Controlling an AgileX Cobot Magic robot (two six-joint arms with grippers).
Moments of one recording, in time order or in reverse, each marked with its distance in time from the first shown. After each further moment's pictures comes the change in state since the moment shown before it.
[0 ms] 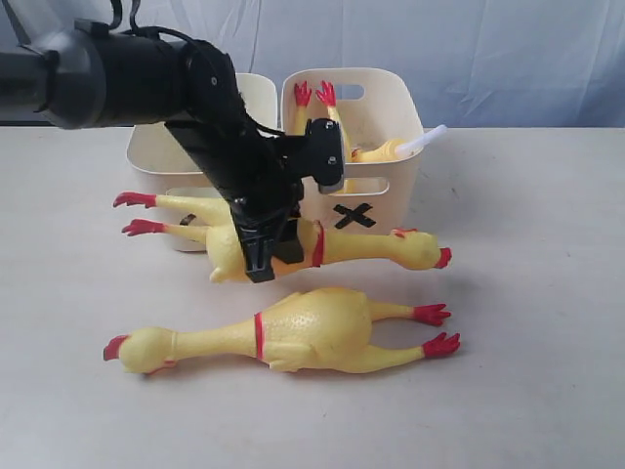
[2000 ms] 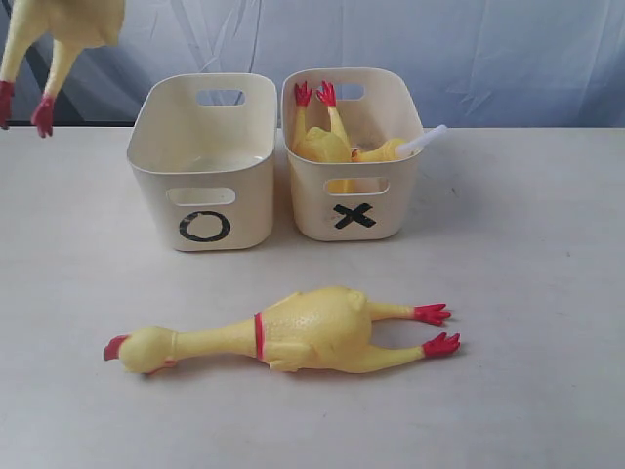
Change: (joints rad) left arm 0.544 -0.285 -0.005 -0.756 -0.474 -0.049; right arm 0.000 0.000 0.000 0.010 -0.002 0.000
